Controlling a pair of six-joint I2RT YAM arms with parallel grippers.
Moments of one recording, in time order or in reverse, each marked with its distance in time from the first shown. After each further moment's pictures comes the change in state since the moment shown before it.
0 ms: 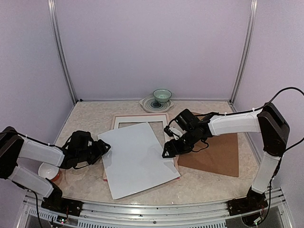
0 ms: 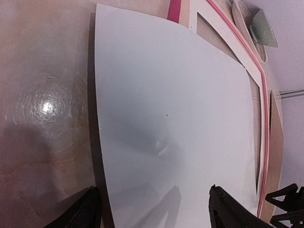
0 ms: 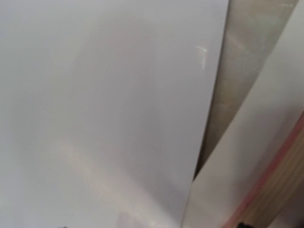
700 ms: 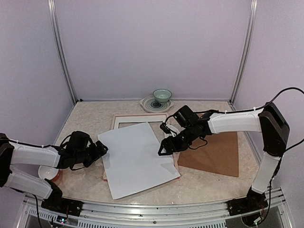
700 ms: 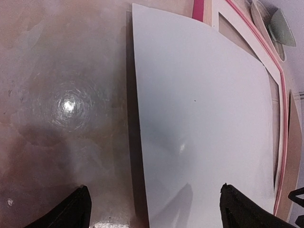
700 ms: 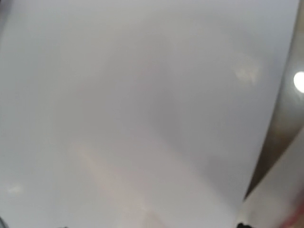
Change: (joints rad) left arm -0.037 -0.138 0.008 -0.253 -0.101 -0.001; right arm 0.014 0.000 0.054 0.011 -0.088 -0.021
